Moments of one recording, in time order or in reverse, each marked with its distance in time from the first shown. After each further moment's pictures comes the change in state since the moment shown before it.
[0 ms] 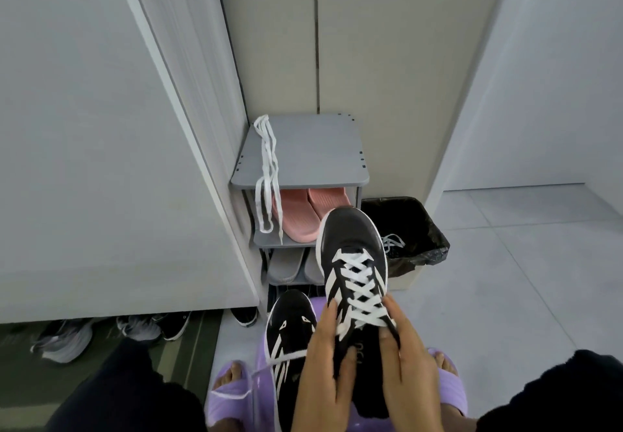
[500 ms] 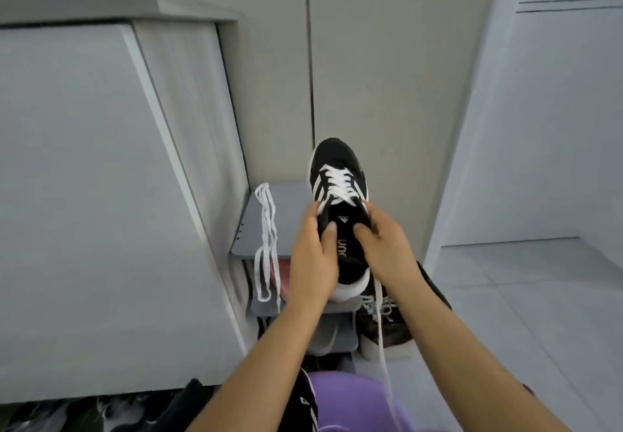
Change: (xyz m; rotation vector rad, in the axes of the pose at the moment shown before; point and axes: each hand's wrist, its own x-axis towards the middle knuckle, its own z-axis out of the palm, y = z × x) left_hand 0.196 0.130 -0.027 0.180 0.201 0.167; right_hand 0.164 -0.137 -0.037 0.136 -0.037 -0.190
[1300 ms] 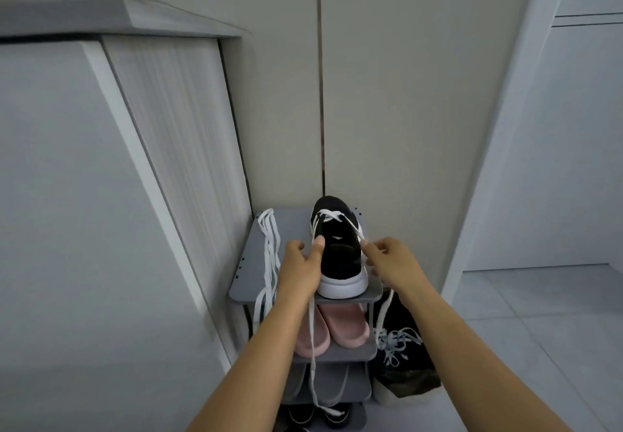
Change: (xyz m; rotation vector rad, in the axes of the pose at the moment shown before) left_hand 0.092 -0.061 0.004 0.060 -0.037 -0.493; right_hand 0.108 0.058 0.018 -0.169 -0.057 0.284
